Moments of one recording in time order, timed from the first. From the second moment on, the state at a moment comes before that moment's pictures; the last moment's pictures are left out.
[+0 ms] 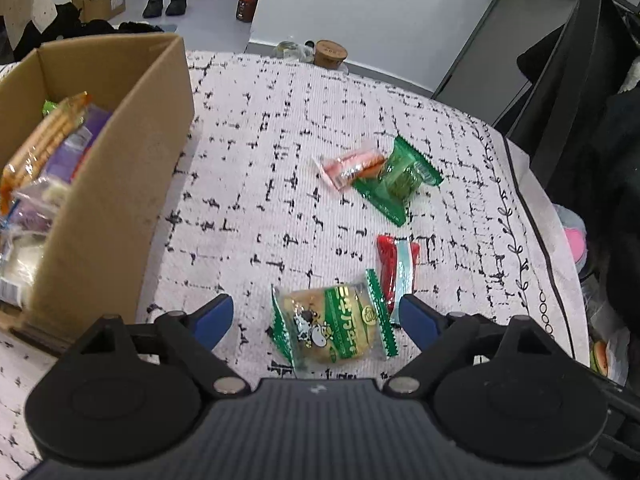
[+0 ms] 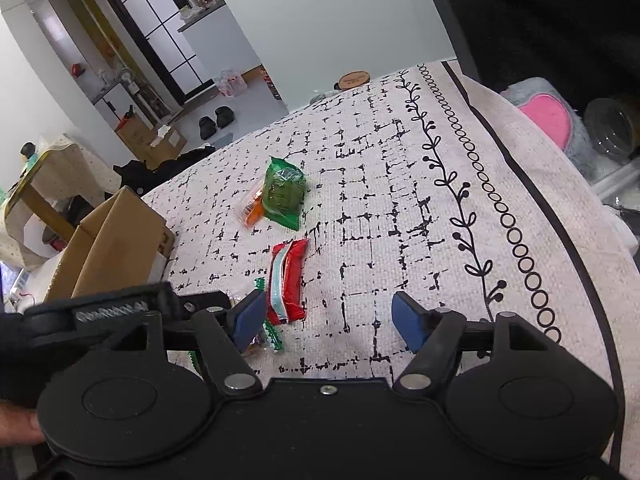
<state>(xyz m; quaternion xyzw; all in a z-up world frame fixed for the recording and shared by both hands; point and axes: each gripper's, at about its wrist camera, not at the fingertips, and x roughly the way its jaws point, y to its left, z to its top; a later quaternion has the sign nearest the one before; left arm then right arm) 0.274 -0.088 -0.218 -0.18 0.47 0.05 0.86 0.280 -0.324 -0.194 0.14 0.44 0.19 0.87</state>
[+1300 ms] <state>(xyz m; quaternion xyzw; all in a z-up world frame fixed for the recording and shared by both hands) 0.274 -0.054 -0.193 -0.19 0.43 0.04 0.88 0.308 -0.260 -0.214 0.10 0.45 0.24 0.86</state>
